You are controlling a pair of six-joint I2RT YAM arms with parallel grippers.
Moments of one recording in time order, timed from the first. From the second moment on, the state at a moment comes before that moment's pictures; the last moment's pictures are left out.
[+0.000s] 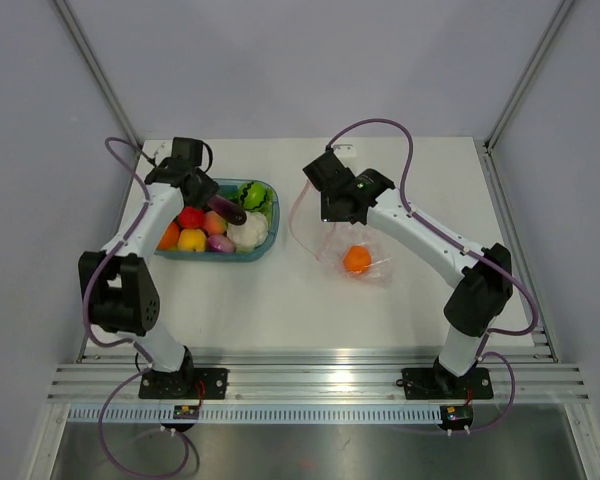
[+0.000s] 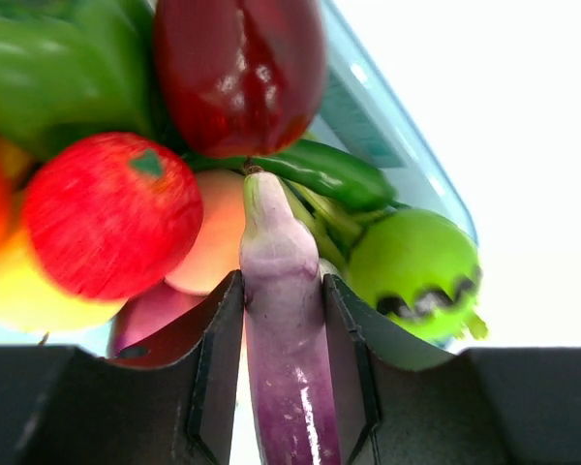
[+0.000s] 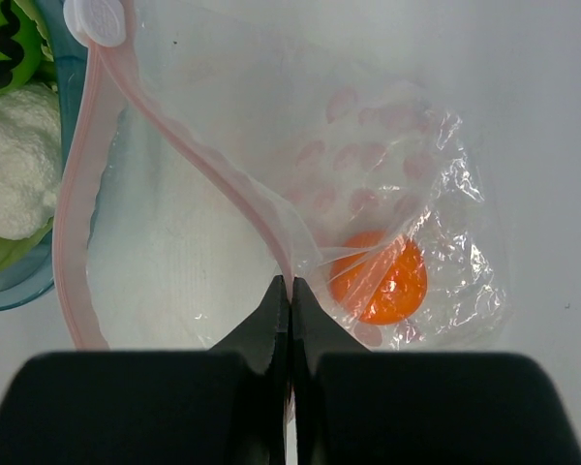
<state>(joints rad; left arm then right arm) -0.13 1.69 1.42 -0.66 -0.24 -0.92 0.76 1.77 1.74 -0.92 0.45 0.61</state>
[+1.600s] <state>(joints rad) -0.81 1.52 1.31 -0.52 -0.87 -0.99 0.79 1.72 1.68 -0.81 0.27 0.71</state>
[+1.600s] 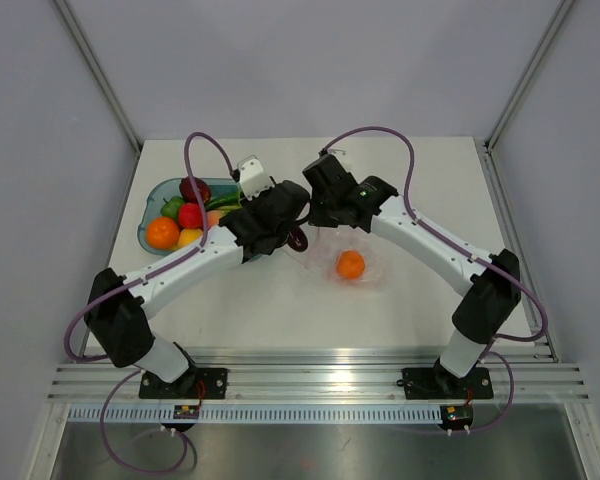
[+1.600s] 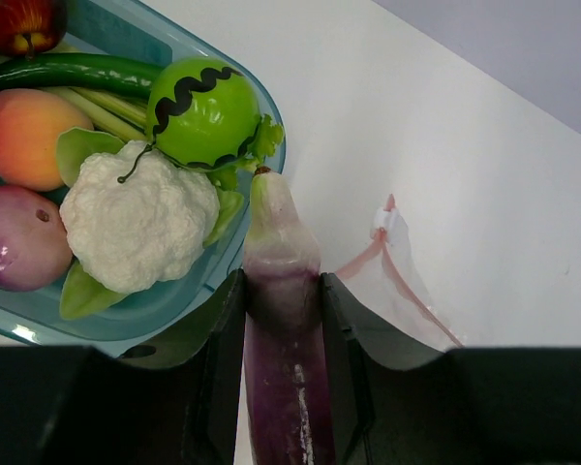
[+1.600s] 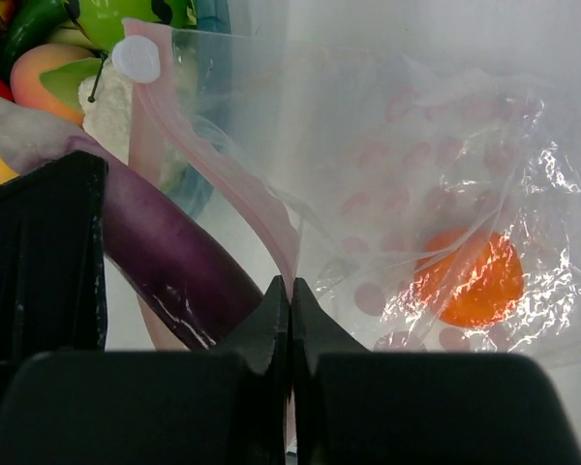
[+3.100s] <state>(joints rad) -0.33 1.87 1.68 -0.72 -0.27 -0.63 0.78 1.61 1.55 -0.76 0.31 0.76</state>
